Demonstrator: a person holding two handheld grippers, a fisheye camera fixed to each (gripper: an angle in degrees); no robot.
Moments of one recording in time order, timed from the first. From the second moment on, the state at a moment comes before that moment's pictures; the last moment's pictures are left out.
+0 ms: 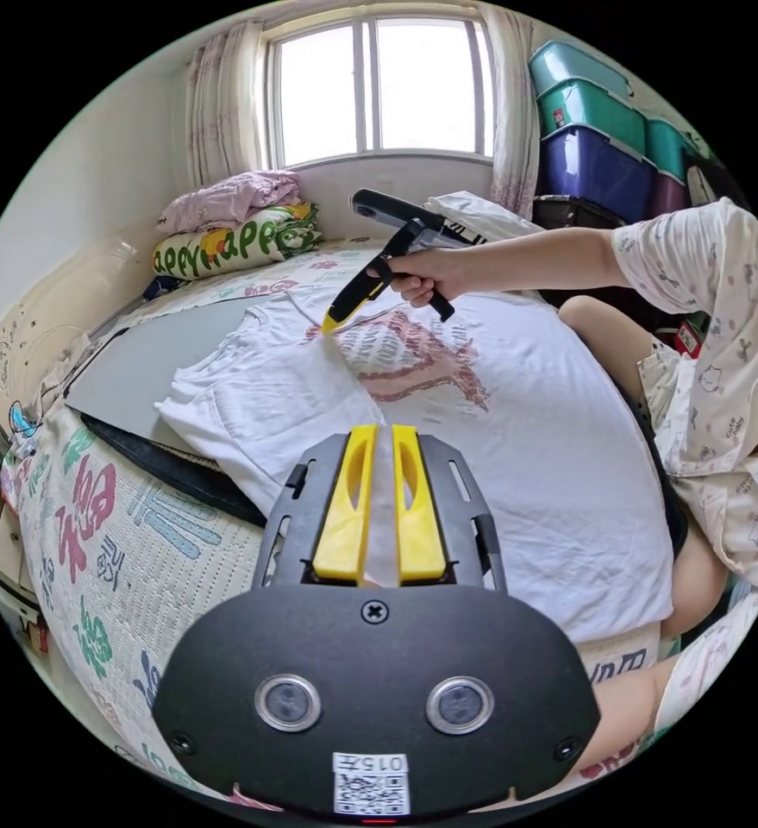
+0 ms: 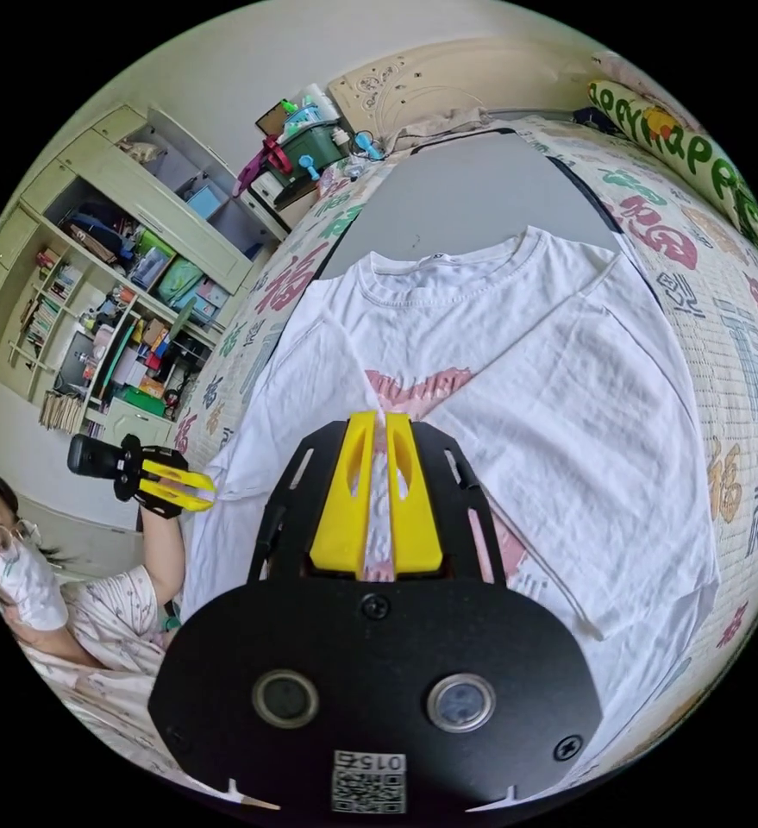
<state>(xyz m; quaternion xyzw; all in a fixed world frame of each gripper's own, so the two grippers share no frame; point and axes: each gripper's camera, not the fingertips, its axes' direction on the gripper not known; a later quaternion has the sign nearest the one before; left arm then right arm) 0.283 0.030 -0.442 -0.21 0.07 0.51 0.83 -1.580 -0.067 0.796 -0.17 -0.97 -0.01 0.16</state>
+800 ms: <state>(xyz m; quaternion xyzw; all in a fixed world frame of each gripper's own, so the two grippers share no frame) 0.242 0.006 -0.460 -0.25 -0.01 0.52 0.82 -1.618 -0.040 0.431 -0.12 -0.96 -0.08 0.25</state>
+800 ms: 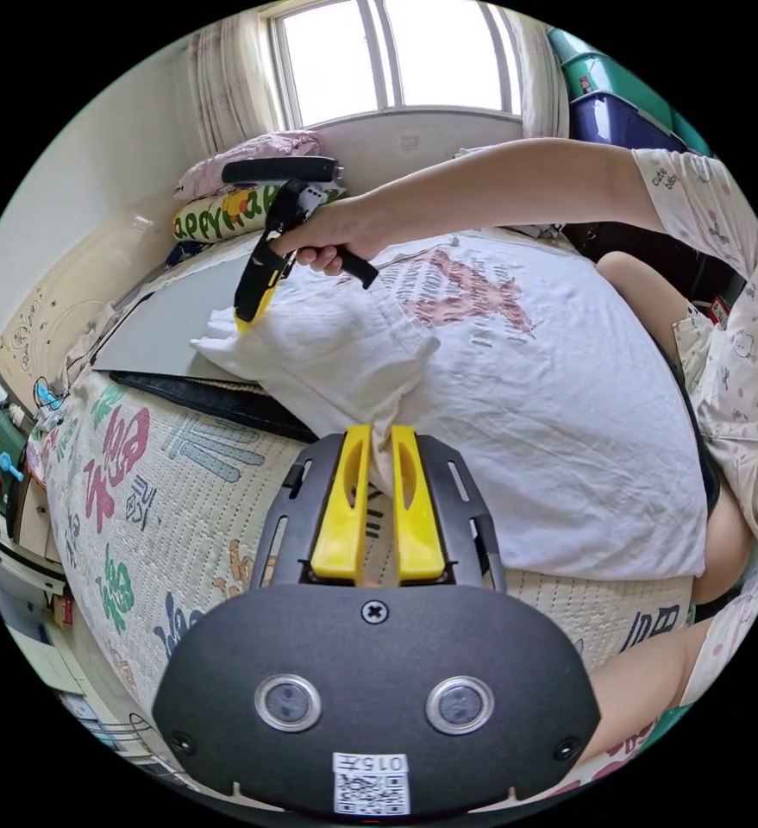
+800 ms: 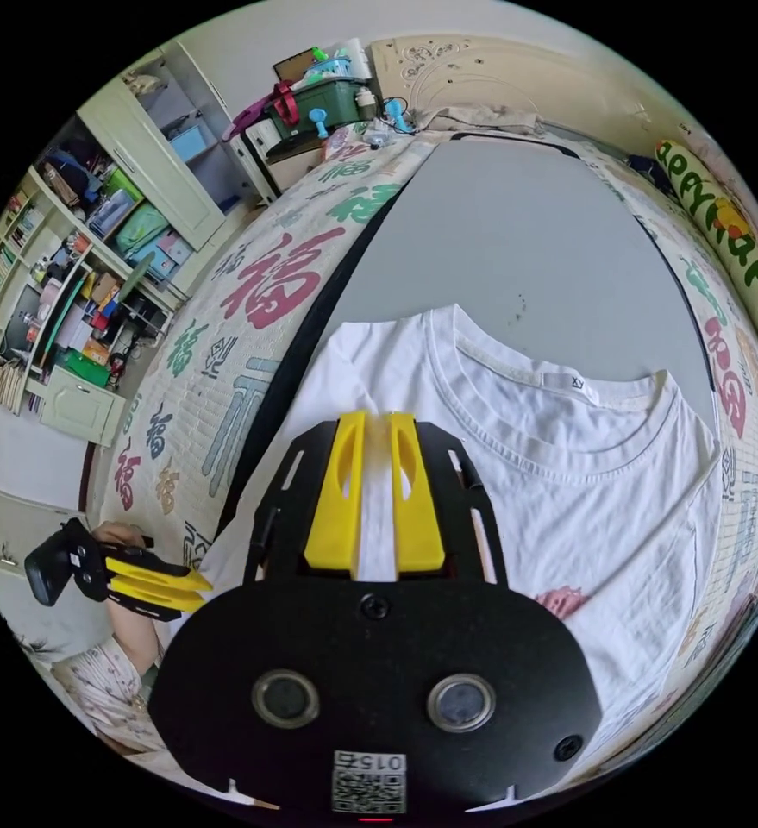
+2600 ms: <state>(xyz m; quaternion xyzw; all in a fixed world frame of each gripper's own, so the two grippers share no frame) 0.323 -0.074 -0.371 -0.04 -0.12 0.22 0.97 -1.332 -0.002 0.599 -0.10 -0.96 0.07 0.24</state>
